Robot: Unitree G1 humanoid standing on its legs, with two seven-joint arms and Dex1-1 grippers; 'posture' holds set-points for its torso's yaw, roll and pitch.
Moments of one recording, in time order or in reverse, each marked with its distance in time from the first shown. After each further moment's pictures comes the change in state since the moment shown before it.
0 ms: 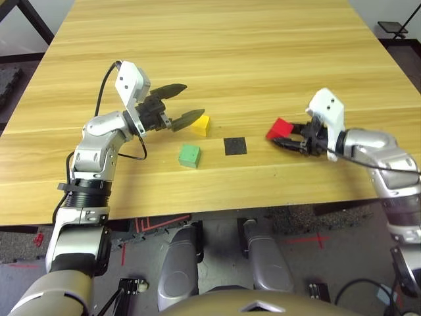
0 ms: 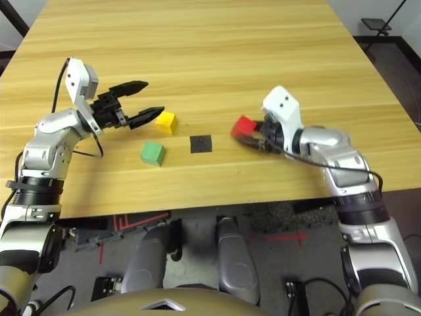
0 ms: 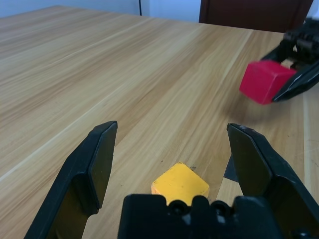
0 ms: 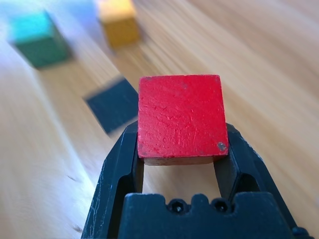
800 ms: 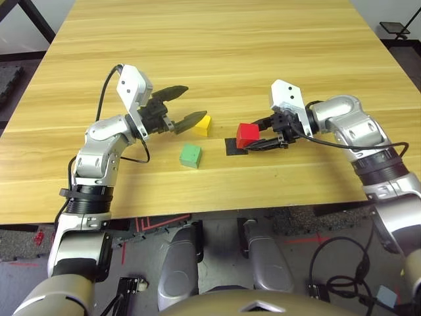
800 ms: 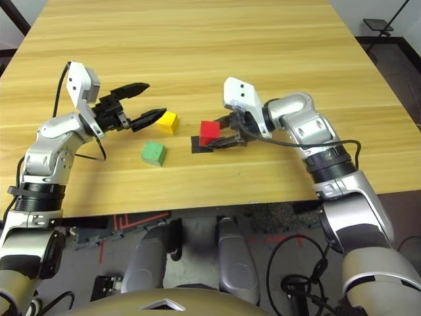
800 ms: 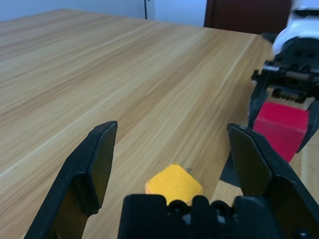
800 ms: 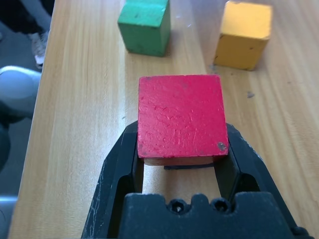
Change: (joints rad) left arm 0.061 -0.008 0.003 -0.110 -0.021 0.040 0.055; right arm -0.270 0.135 0.261 0.435 -0.182 -0.336 0.363
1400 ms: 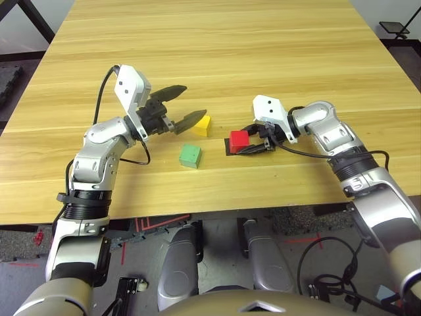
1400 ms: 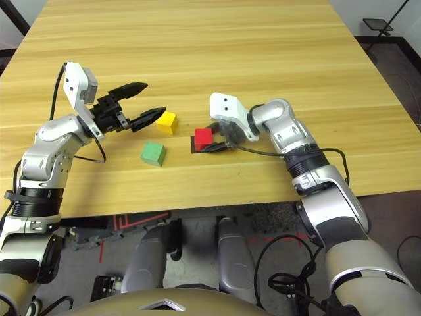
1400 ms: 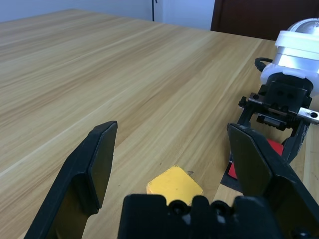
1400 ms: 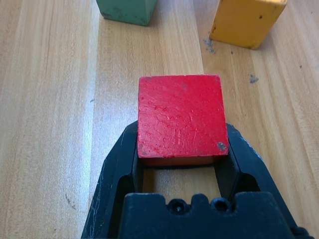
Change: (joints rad) left arm 0.013 0.002 0.001 -0.040 -0.019 0.032 0.050; right arm -0.016 0.090 0.013 0.192 -0.125 -0.203 -0.050
